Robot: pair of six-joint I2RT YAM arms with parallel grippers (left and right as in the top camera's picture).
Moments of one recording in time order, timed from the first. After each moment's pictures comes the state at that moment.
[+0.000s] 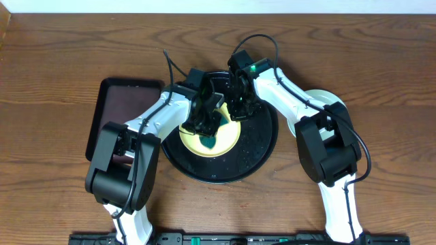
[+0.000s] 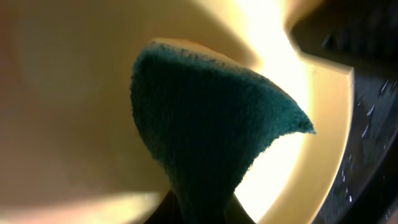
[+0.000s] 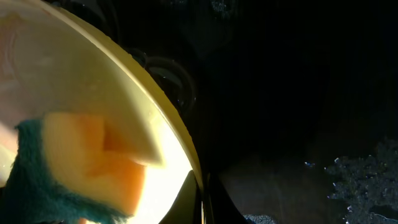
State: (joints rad) left arm -0.36 1.93 1.21 -0.72 0.36 0.00; right arm 0.51 2.26 1.75 -1.01 -0.25 0.27
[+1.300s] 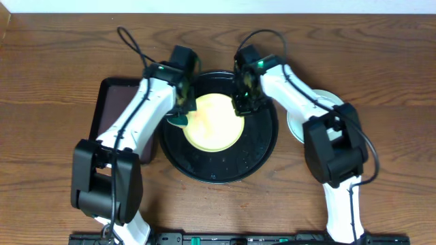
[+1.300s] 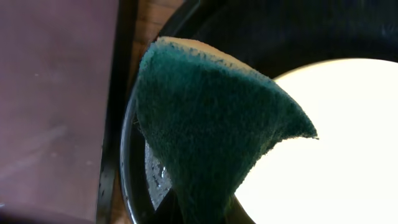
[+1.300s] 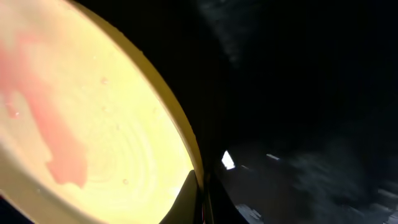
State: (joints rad) left arm -0.28 1.83 1.39 -0.96 -0.11 -0.43; right arm 0.47 2.22 1.75 -1.01 -0.25 0.25
